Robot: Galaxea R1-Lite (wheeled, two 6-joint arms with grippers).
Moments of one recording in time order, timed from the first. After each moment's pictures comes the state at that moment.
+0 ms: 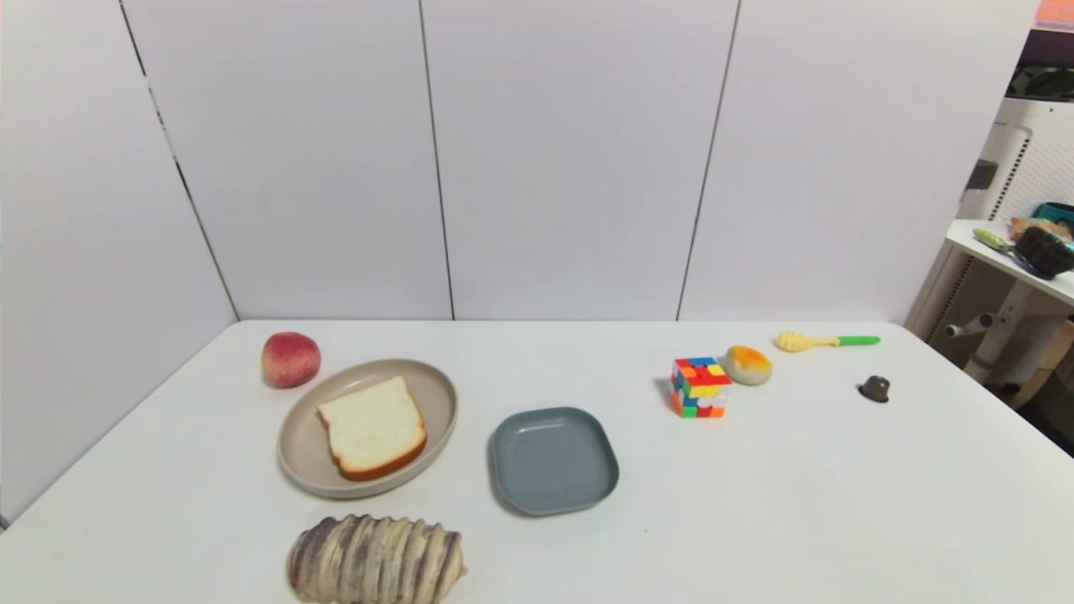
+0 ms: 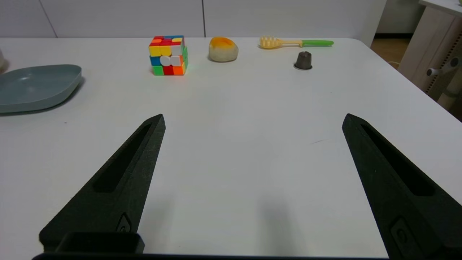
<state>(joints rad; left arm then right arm) 0.00 0.08 0.00 -0.01 -0.04 0.13 0.00 0.00 0.00 0.00 0.00 0.00</state>
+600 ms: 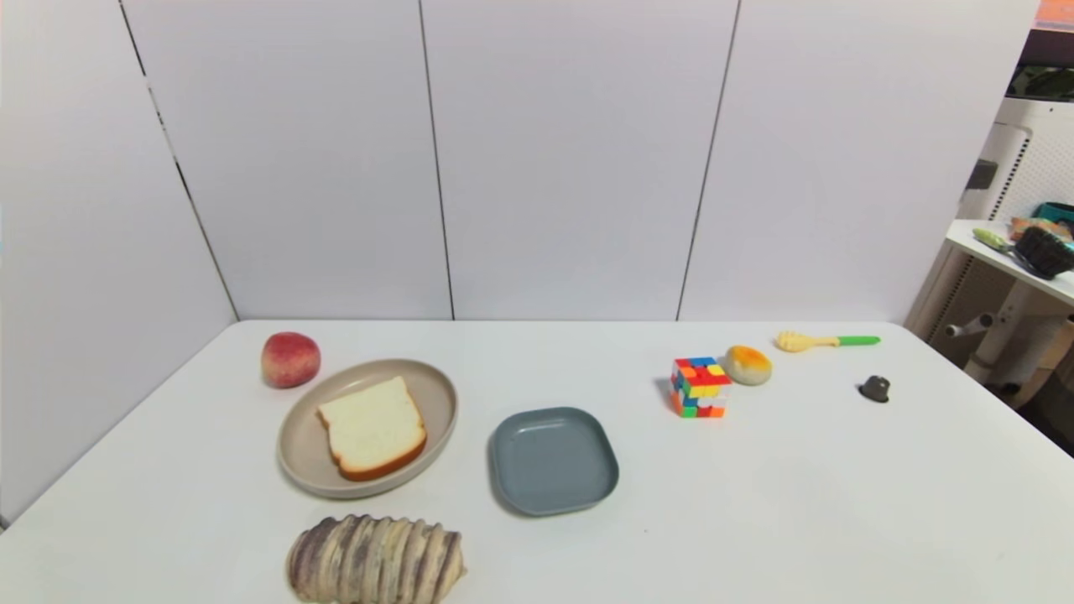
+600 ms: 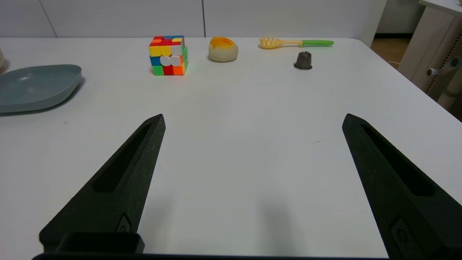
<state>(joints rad) 0.00 0.00 0.00 0.01 -0.04 0.10 0.00 0.00 0.00 0.00 0.00 0.00</state>
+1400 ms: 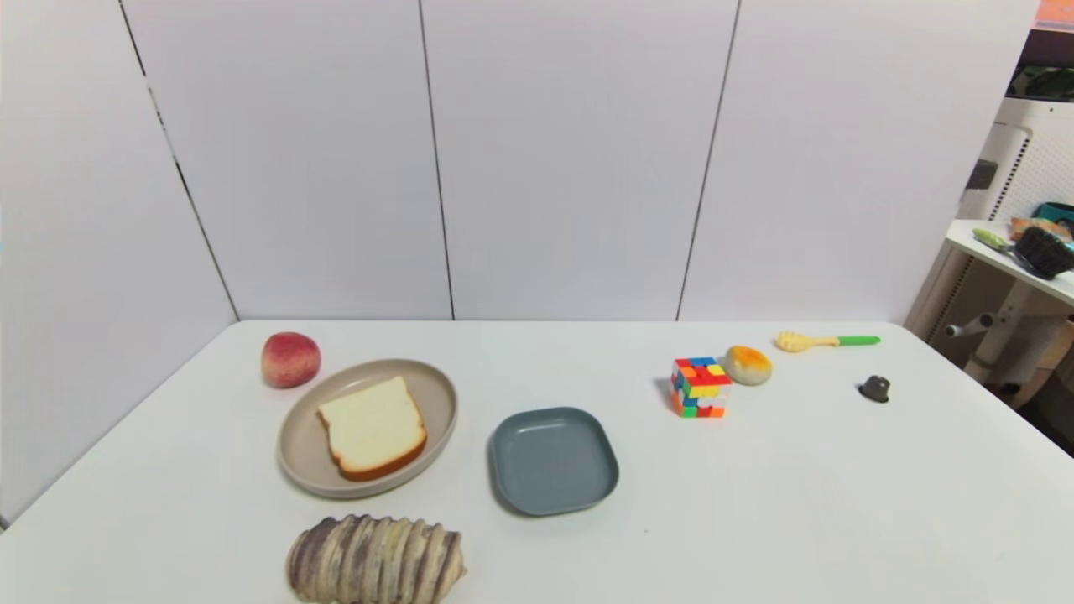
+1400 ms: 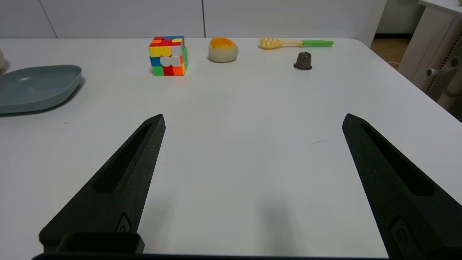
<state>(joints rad) 0.00 0.00 0.00 0.01 -0.04 0.10 0.00 0.00 0.00 0.00 0.00 0.00</state>
